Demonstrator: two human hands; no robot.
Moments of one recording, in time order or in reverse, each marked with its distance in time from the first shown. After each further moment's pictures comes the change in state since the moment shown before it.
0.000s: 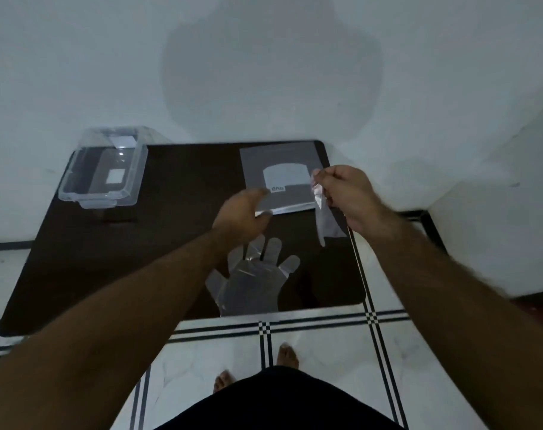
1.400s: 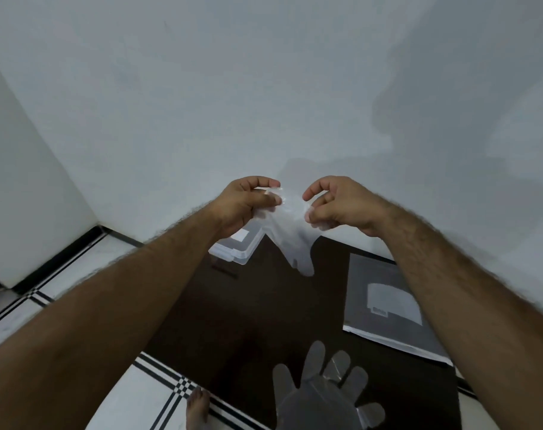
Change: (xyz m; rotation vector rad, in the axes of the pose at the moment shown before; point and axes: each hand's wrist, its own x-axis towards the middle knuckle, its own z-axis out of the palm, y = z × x) left_hand -0.014 -0.112 -0.277 -1.124 0.379 -0.144; right_hand 0.061 -0.229 0.209 -0.419 -0.754 -0.402
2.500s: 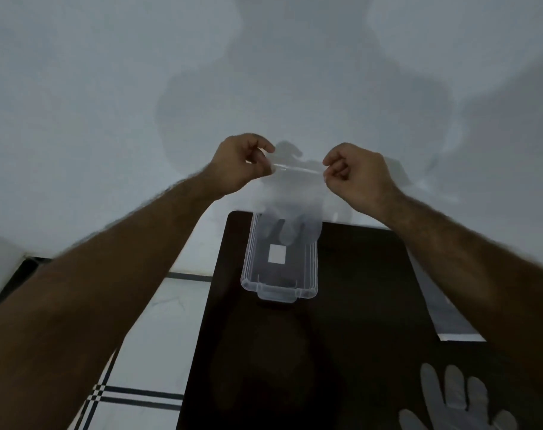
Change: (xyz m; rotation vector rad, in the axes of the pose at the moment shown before) left_hand 0.260 0.014 -0.267 0.649 -0.225 0.303; right_hand 0.275 -0.013 0.108 -0.380 0.610 -0.083
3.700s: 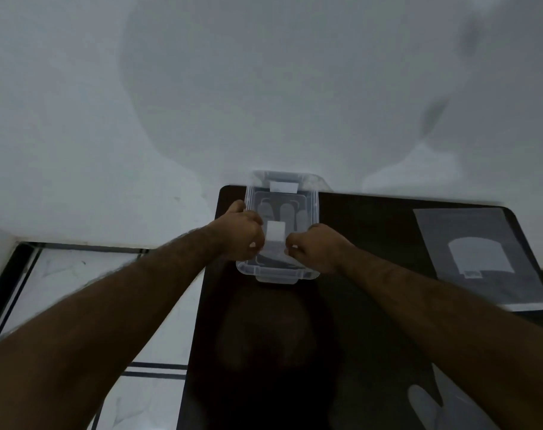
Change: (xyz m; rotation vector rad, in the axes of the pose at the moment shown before) left_hand -0.077 -0.121 0.091 1.038 -0.829 0.219; right_hand -0.093 0.079 0.150 -0.499 -0.793 -0.075
